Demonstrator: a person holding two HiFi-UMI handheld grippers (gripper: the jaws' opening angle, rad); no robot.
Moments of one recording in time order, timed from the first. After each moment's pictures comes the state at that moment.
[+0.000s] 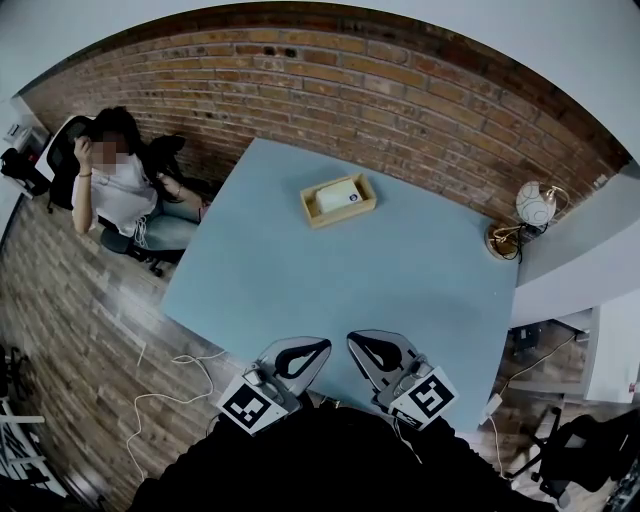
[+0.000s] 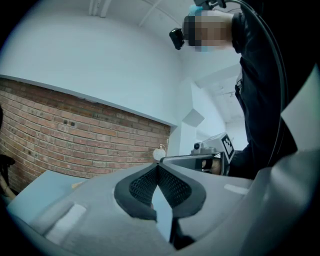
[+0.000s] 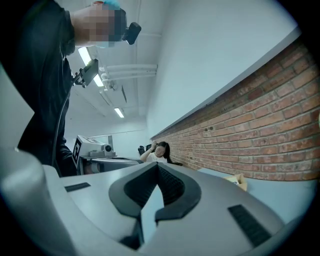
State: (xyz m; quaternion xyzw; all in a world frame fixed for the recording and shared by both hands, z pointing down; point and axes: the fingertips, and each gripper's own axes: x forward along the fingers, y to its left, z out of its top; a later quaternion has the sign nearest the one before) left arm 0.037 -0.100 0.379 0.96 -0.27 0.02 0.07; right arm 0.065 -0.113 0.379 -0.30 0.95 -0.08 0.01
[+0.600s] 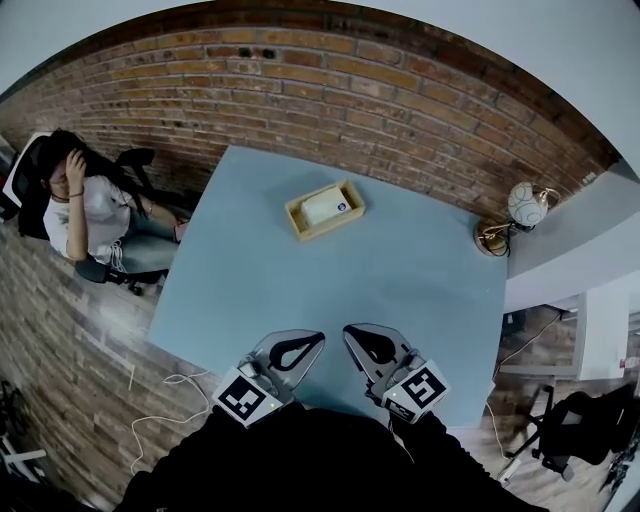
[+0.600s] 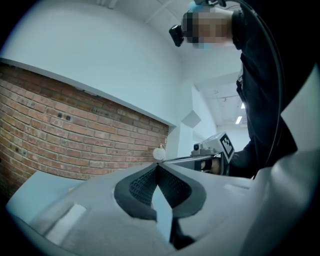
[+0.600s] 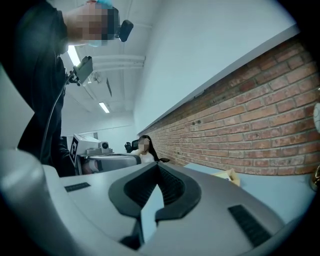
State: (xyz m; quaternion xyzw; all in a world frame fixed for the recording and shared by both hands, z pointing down) left arm 0.005 -0.180 0.394 0.97 -0.22 0.01 0.08; right arm 0.040 -0.190 0.406 -0.37 0.92 -0.12 -0.02
